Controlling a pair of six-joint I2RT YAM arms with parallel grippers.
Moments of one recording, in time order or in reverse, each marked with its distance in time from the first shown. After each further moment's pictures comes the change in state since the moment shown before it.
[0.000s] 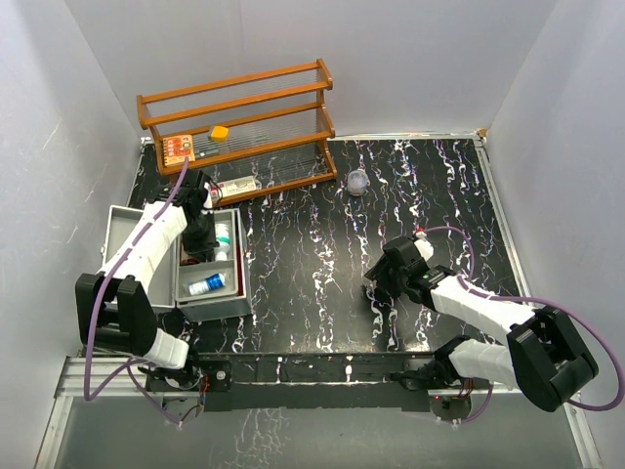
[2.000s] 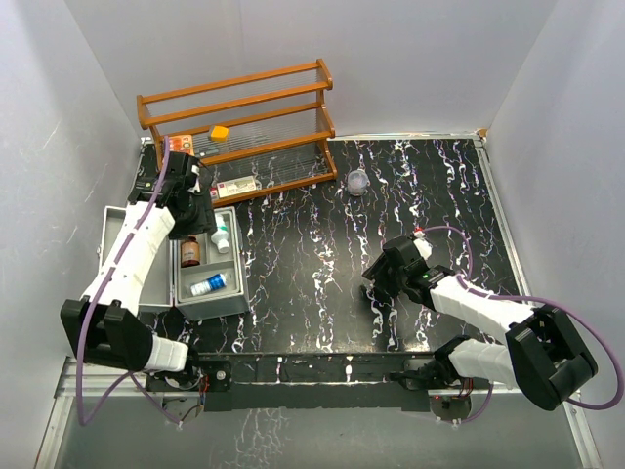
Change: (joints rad) left arm 0.004 -0.067 0.134 -0.008 -0.093 -0.049; right arm 0.000 0.007 -0.001 0.024 -0.027 0.001
